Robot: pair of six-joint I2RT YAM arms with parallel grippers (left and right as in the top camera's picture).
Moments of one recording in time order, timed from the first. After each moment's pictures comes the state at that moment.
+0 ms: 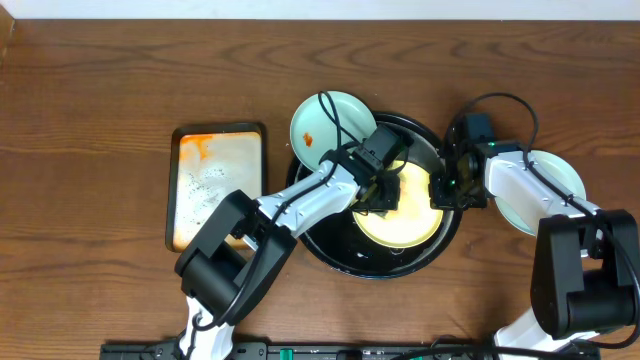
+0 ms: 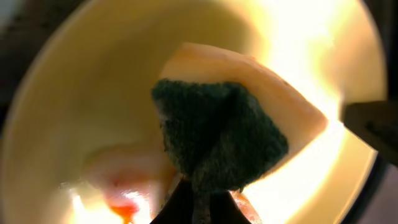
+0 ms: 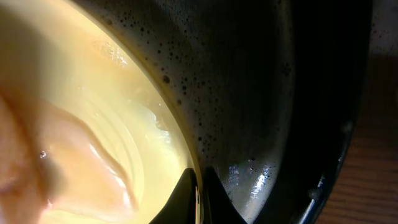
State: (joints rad) left arm -0.74 2.01 1.32 -0.54 0.23 -0.65; right arm 0.14 1.78 1.02 -0.73 -0.14 0.17
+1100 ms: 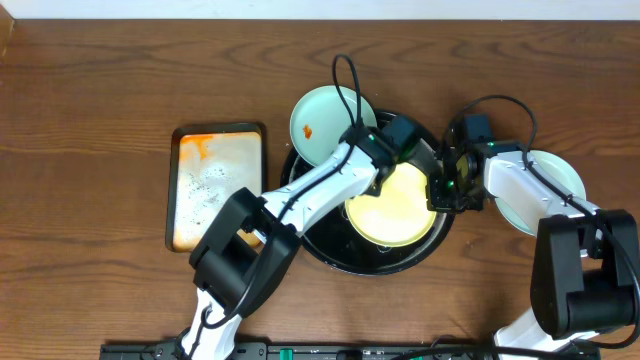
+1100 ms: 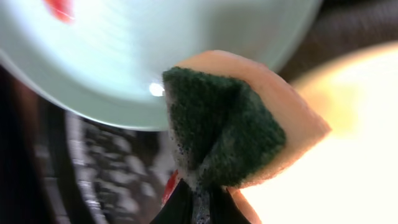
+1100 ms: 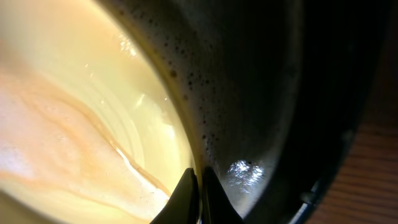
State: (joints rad) left arm -0.76 2.07 1.59 -0.96 -0.33 -0.56; right arm 0.14 1.78 1.03 -0.76 -0.20 0.18
